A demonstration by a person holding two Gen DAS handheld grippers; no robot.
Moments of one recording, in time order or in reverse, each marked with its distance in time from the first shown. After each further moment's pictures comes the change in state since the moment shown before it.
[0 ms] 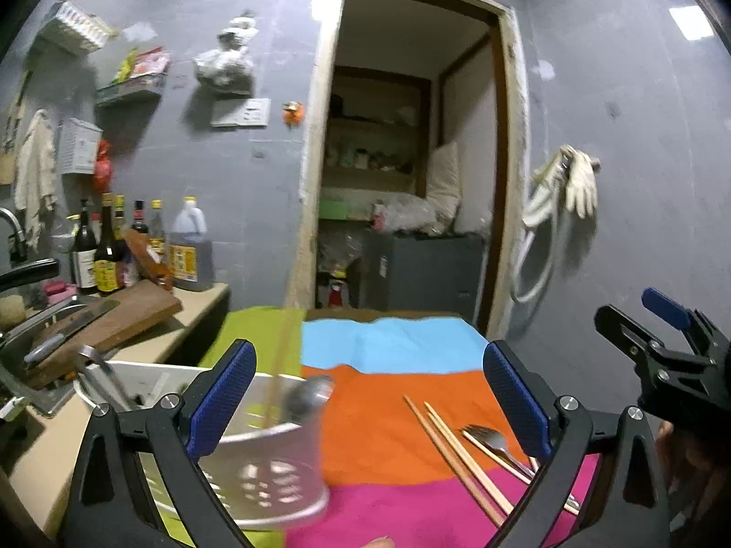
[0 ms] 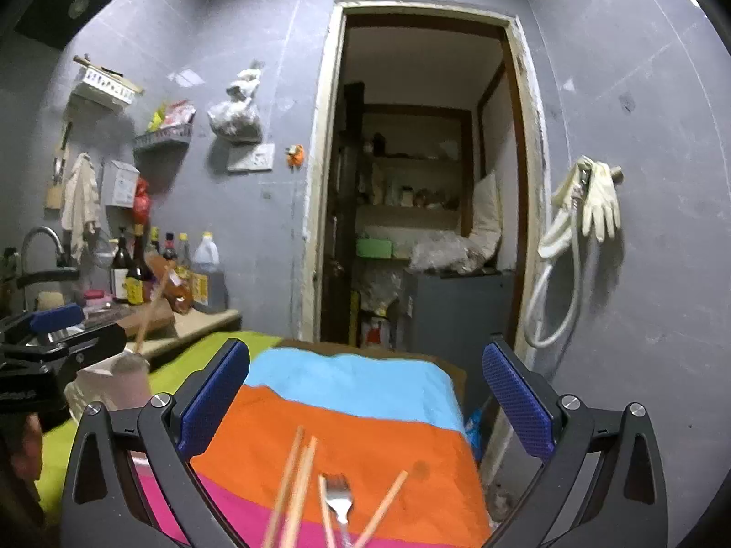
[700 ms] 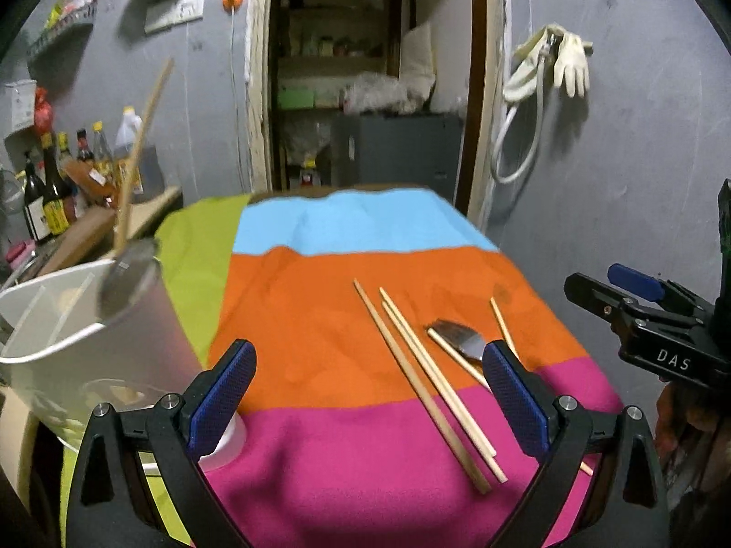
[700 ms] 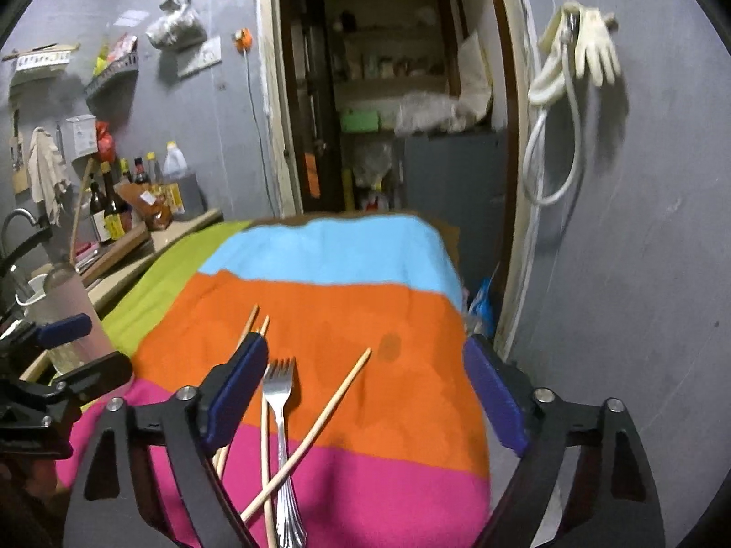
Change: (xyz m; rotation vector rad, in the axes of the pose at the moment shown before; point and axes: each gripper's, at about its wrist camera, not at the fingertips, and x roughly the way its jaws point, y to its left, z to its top) left arm 0.085 -0.051 -0.058 0.053 0.386 -0.054; right arm 0.060 -0.055 -0.063 0.160 0.424 0.048
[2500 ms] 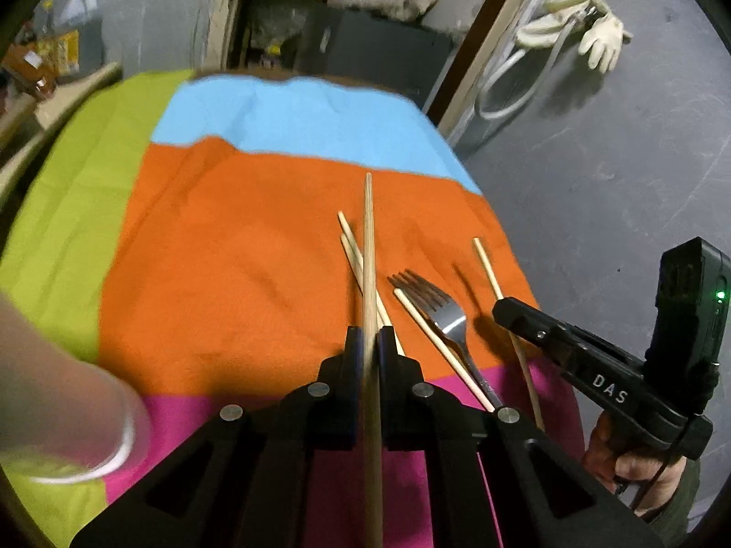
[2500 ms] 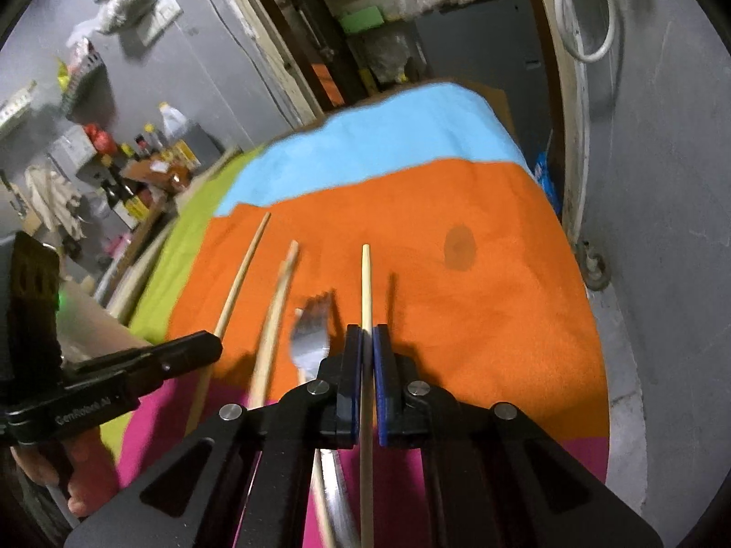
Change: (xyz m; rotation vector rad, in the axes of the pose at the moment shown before) left arm 0.054 0.026 0.022 -0.171 0.297 -0.221; right arm 0.049 -0.004 -0.007 0.216 0.262 0.201
